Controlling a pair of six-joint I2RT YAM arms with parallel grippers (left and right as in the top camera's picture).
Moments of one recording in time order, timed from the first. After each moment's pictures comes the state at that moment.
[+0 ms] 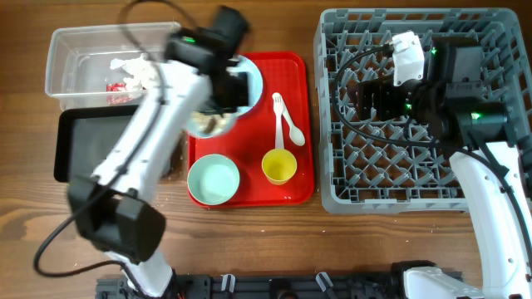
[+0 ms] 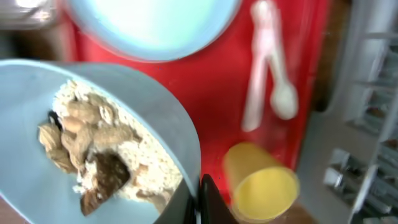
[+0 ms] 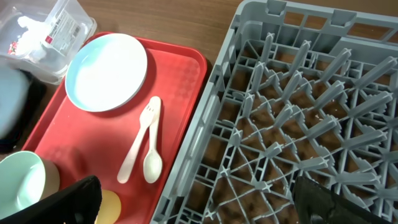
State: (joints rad) left arm -0.37 1.86 1.84 -1.37 0.08 -0.44; right arm 0.07 1.34 1.30 -0.78 -0.31 -0.13
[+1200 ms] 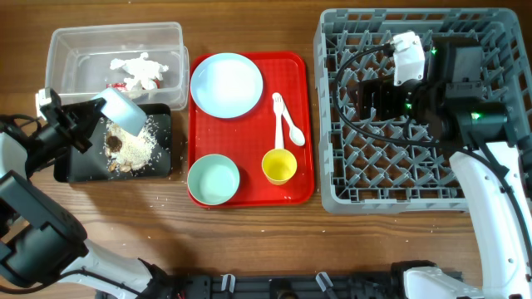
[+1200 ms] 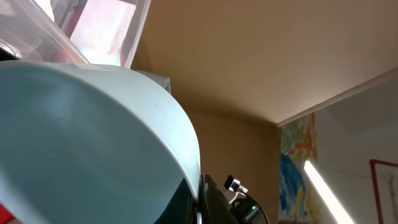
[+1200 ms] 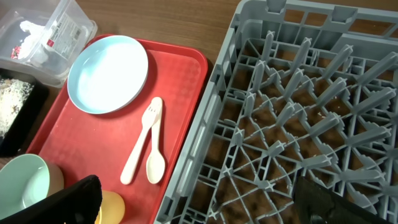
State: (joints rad) left arm 0.73 1.87 1.25 -0.95 1.51 -0.18; right arm 0.07 1.34 1.30 -0.78 -0.32 -0.11
